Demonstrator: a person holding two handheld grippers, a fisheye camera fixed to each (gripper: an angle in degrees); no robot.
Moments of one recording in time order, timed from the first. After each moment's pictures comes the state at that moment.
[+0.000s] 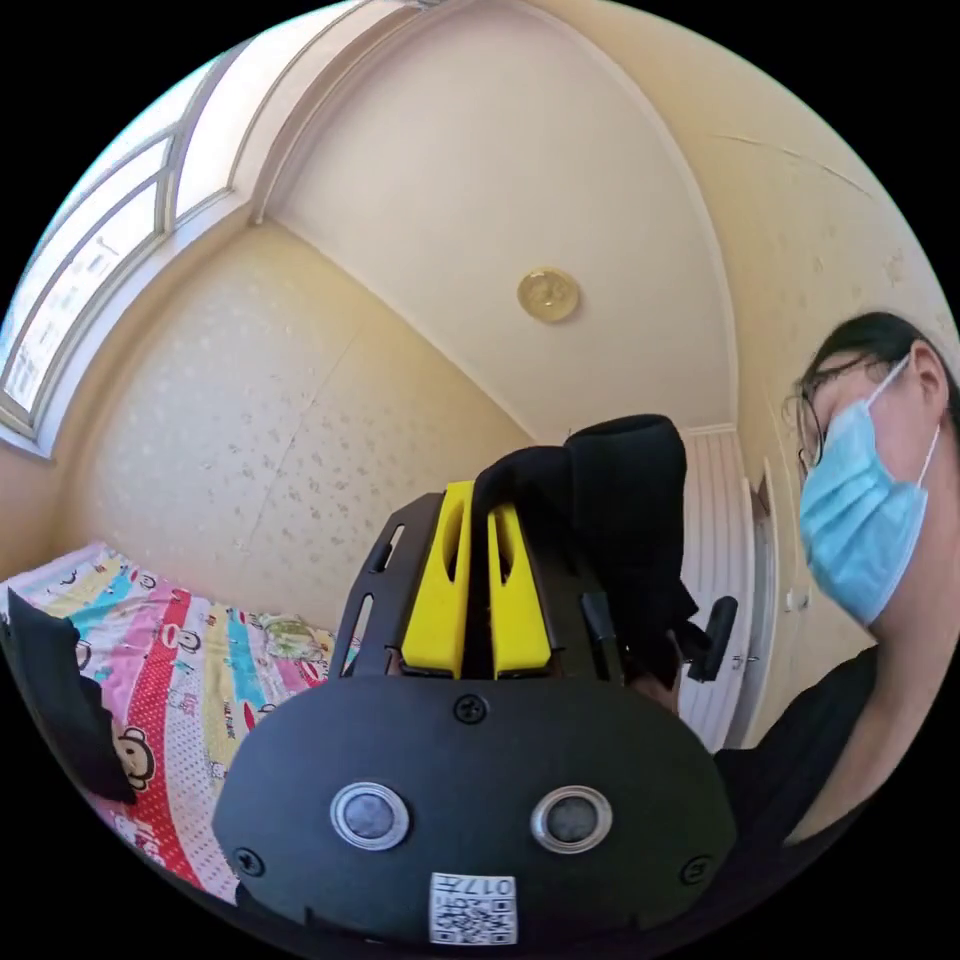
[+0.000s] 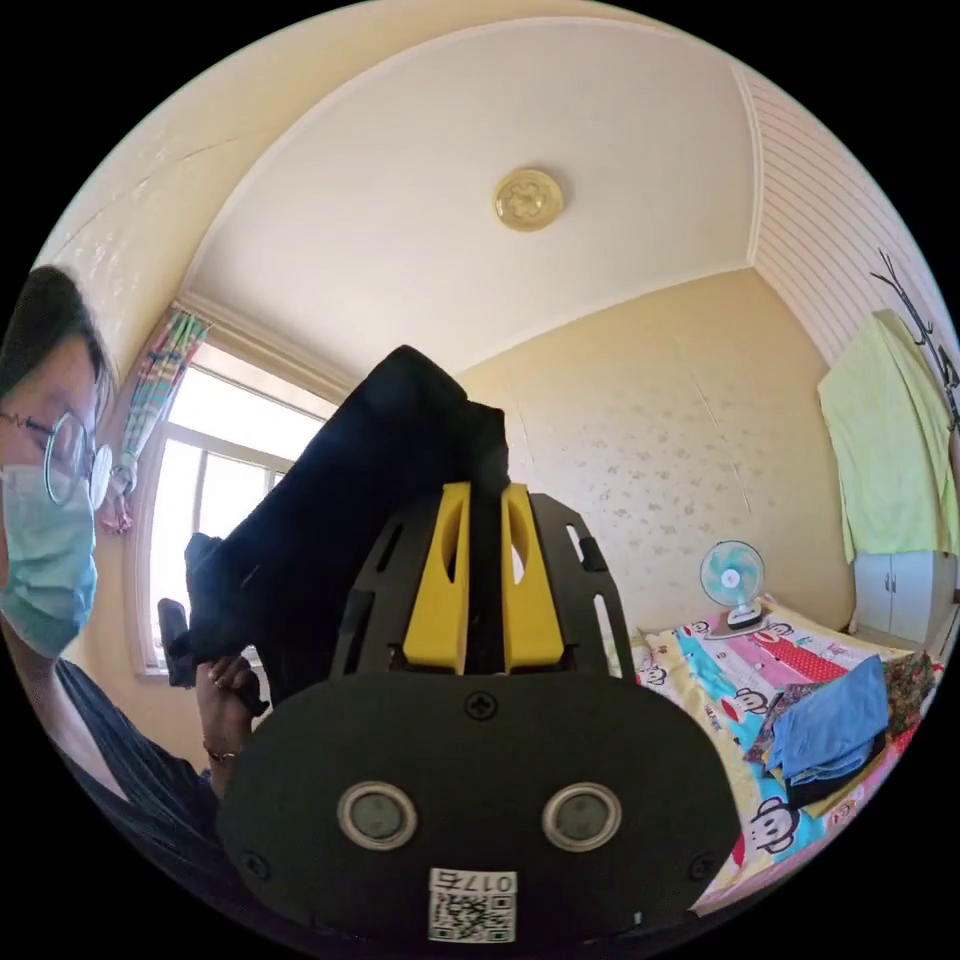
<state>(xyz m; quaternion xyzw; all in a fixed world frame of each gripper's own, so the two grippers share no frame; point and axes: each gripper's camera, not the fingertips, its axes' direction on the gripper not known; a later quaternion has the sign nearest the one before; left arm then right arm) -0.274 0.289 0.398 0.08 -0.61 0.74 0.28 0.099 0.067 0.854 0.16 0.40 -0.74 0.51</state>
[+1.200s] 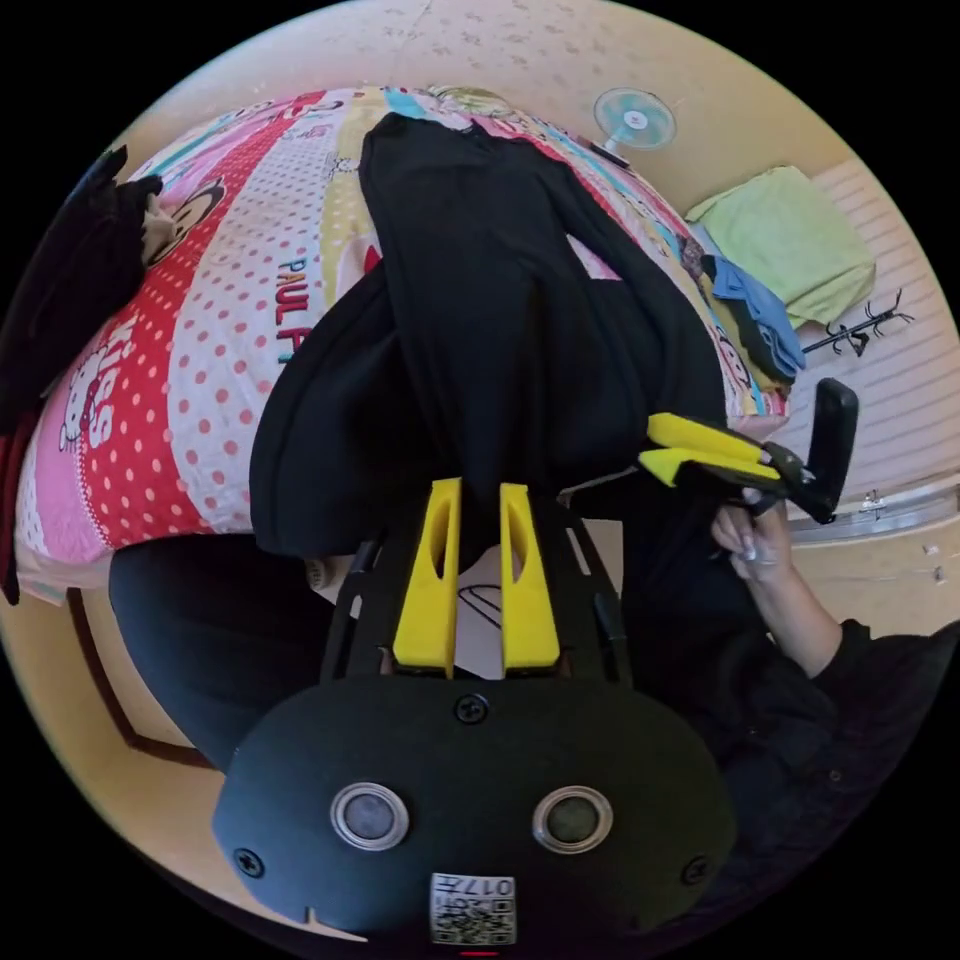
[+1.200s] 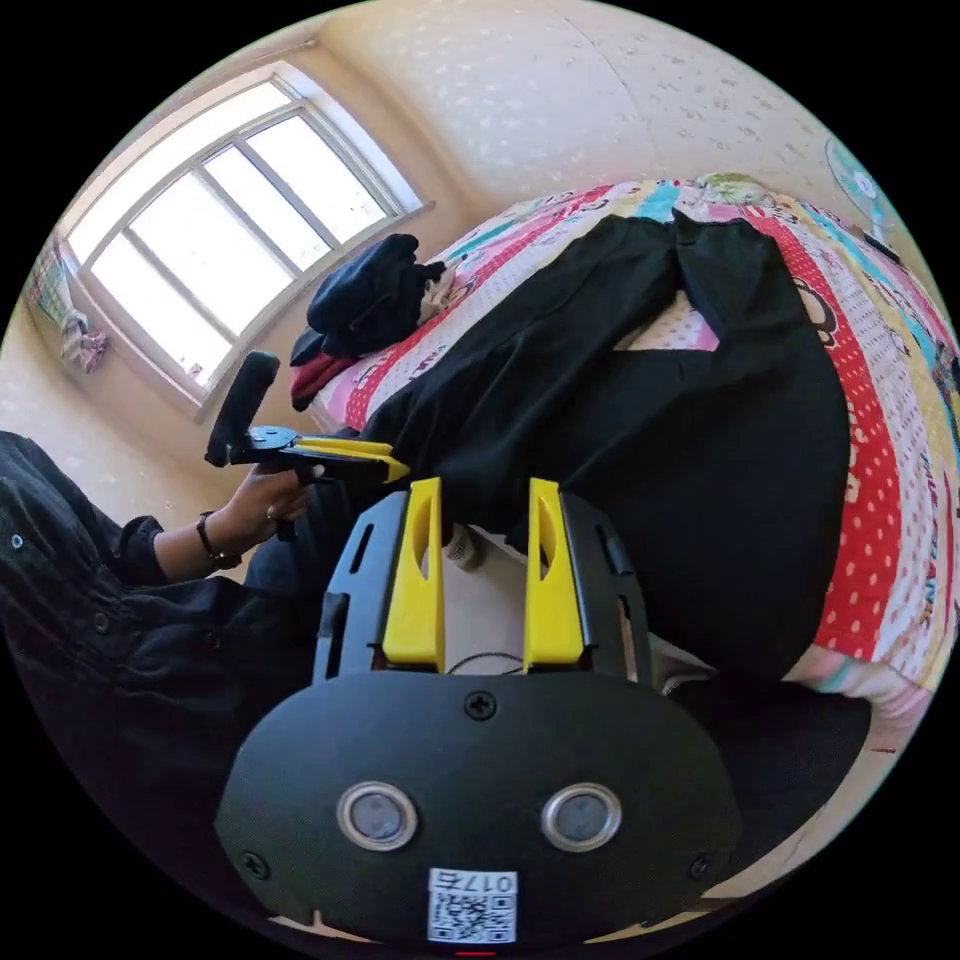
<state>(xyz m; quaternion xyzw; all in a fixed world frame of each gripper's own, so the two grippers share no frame) -0.291 0.055 -0.031 0.12 -0.96 0.05 0.26 0.396 -0.289 0.644 -0.27 0.69 -0.30 0.60</state>
